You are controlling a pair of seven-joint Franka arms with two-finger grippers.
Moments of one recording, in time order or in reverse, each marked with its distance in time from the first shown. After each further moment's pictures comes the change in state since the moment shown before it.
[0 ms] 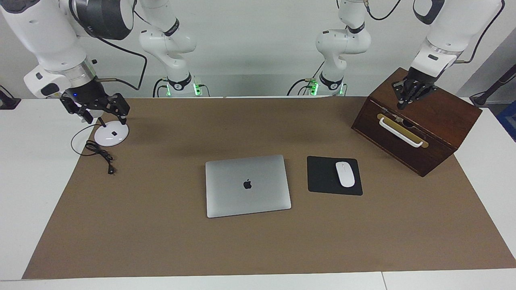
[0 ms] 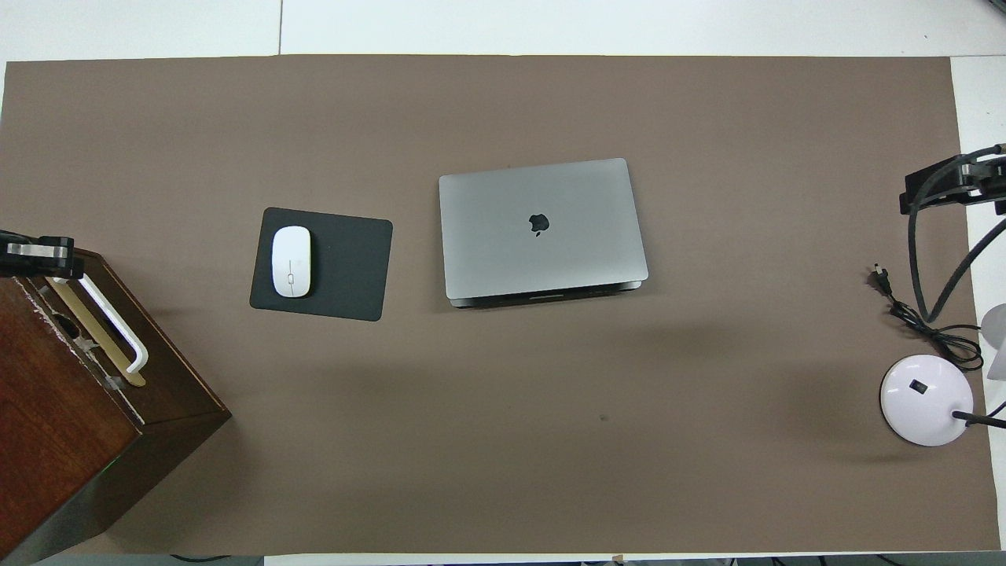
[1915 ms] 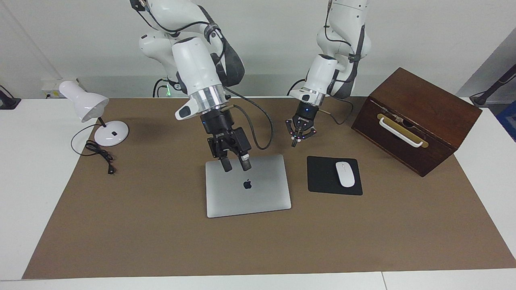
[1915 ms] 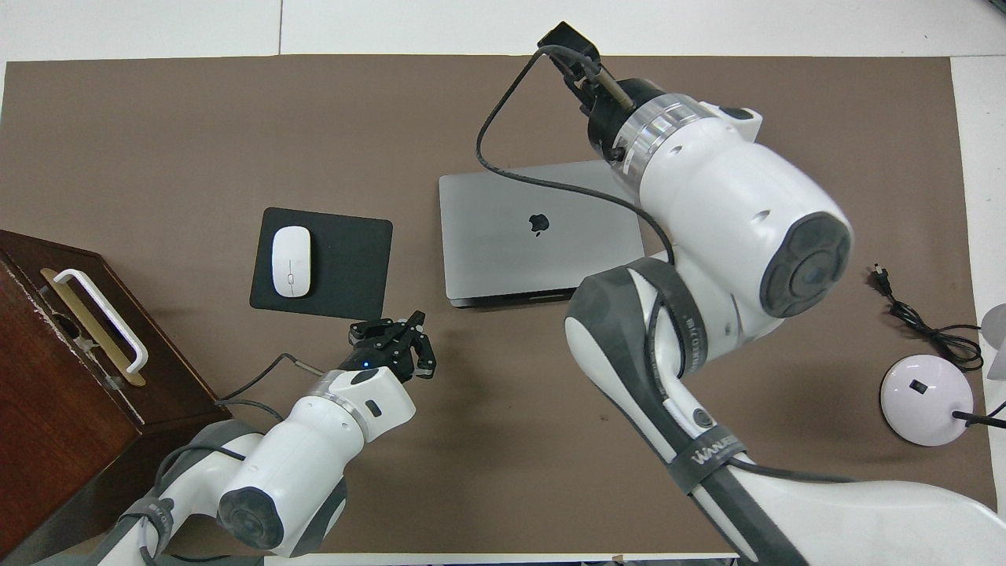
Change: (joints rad) left arm -0.554 0.094 -0.017 -0.998 -0.013 1.807 -0.147; right arm 0.478 0.167 0.013 -0.302 0.168 1.426 1.122
